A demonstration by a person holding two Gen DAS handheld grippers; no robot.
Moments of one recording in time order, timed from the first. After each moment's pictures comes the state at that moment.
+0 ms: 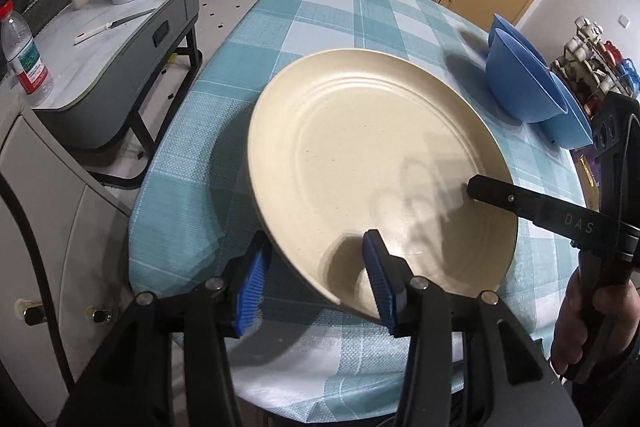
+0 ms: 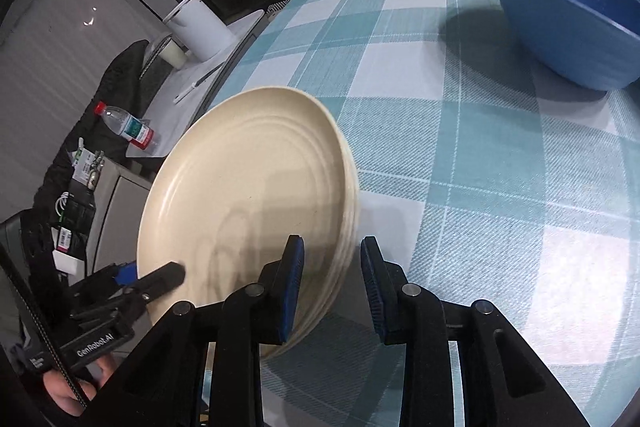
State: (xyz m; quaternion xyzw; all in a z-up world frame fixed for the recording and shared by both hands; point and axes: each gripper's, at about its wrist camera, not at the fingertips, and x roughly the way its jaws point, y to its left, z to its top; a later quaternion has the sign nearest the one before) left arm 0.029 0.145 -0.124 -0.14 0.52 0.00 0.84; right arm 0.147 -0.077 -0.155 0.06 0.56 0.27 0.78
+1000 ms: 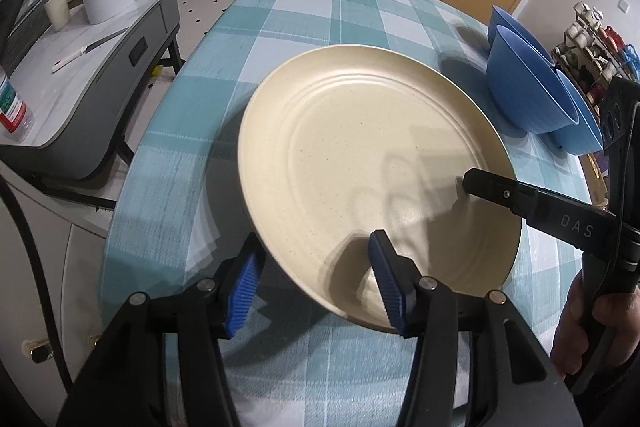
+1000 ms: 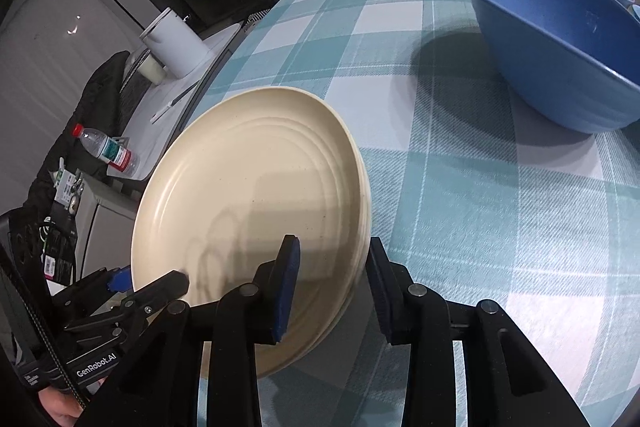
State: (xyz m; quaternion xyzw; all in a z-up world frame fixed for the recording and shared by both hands) left arm 0.085 0.125 -0.125 -0.12 0.53 -0.01 0.84; right arm 0.190 -0.083 -0.154 0.05 0.55 0.24 0.80
